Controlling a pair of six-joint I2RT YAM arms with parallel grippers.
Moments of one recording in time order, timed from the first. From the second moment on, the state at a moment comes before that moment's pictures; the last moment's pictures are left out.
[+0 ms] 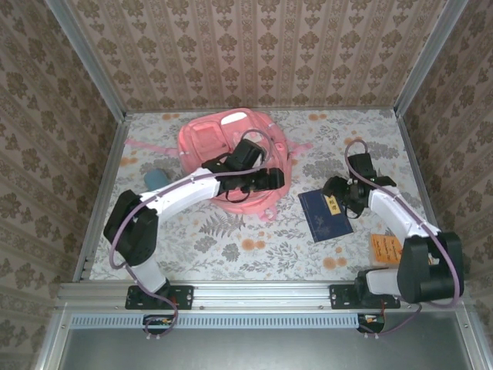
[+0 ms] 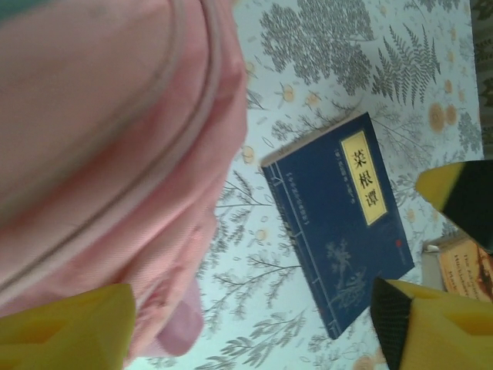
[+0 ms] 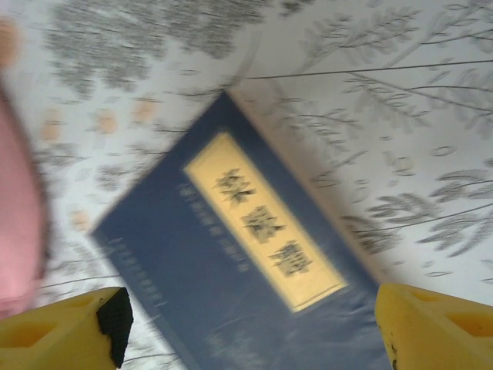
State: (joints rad) left arm -0.82 1.72 1.29 -0.42 0.23 -0.76; right arm 0.05 1.34 0.82 -0.64 -0.05 0.61
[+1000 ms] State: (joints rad) left arm -0.96 2.08 1.48 -0.40 0.34 -0.93; right arm 0.12 1.49 0.76 -0.68 -0.13 0.53
